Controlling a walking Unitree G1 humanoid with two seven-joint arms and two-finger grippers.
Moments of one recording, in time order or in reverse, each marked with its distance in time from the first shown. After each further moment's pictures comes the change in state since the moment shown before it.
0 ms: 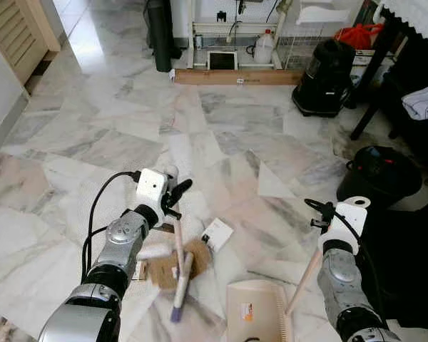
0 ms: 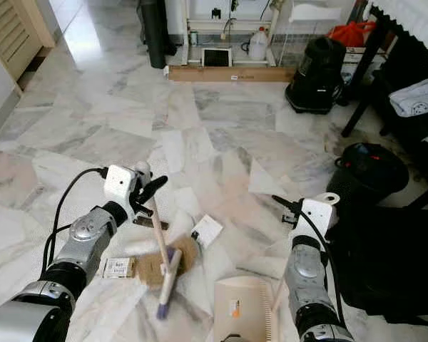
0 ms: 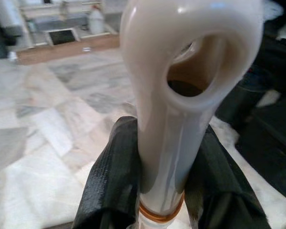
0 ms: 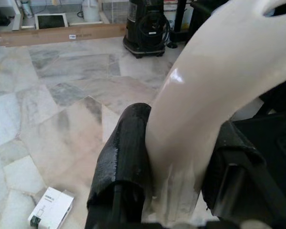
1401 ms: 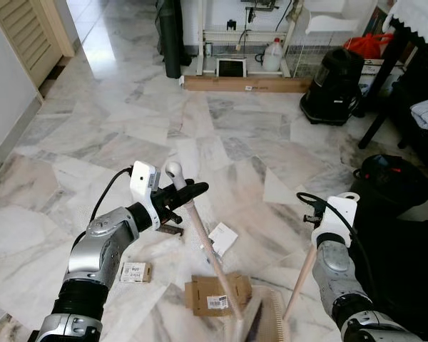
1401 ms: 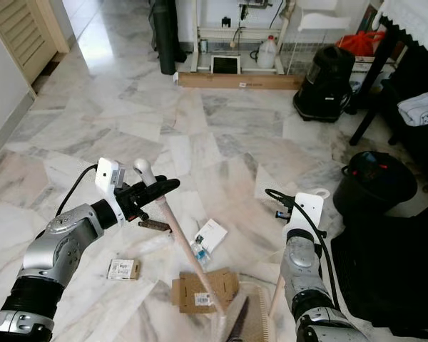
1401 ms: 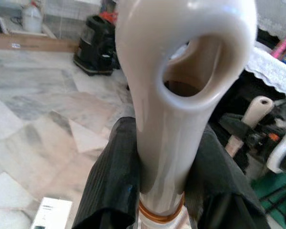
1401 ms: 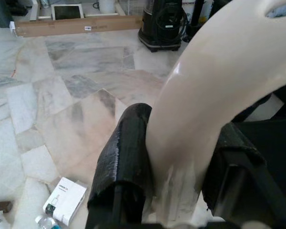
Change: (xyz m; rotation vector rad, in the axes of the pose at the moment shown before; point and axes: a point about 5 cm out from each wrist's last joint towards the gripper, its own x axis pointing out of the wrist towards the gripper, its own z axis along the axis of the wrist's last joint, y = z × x) left arm -0.027 -0.007 0.046 -0.289 -0.061 -0.230; right arm 0.009 0.011 0.000 -0.026 0.068 0.034
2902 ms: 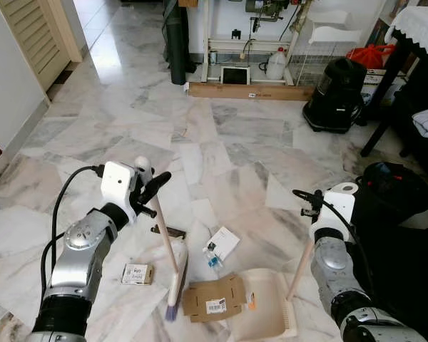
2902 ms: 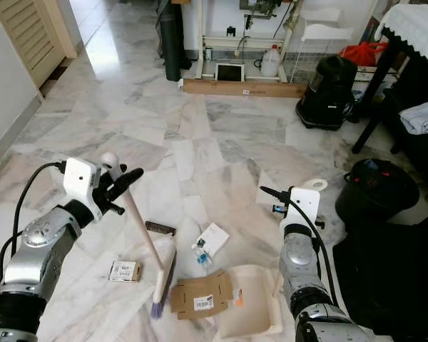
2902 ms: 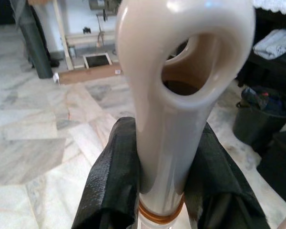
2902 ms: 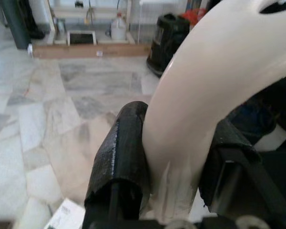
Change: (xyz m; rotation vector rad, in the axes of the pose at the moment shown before) left arm -0.035 0.021 -0.002 0.308 0.002 0.298; right arm 0.000 0.006 0.009 -0.022 -0.087 0.021
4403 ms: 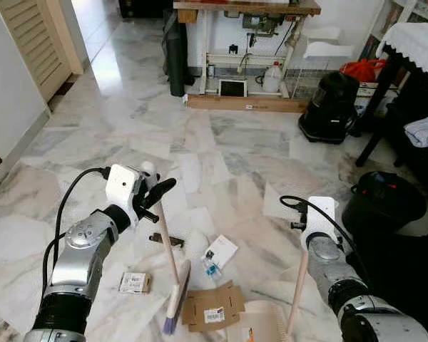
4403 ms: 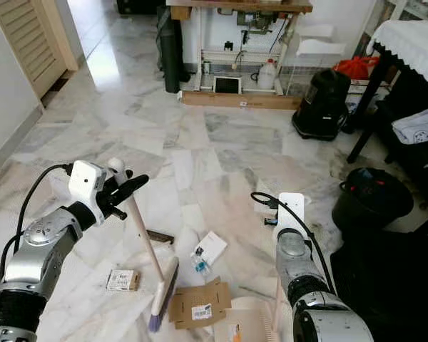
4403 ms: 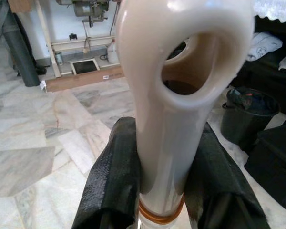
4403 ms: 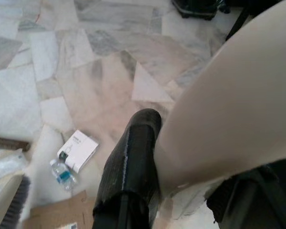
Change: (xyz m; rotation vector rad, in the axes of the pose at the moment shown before) left arm 0.006 -0.002 0.001 -0.004 0.024 -0.063; right arm 0.004 0.009 -0.021 -0.088 0.390 0.097
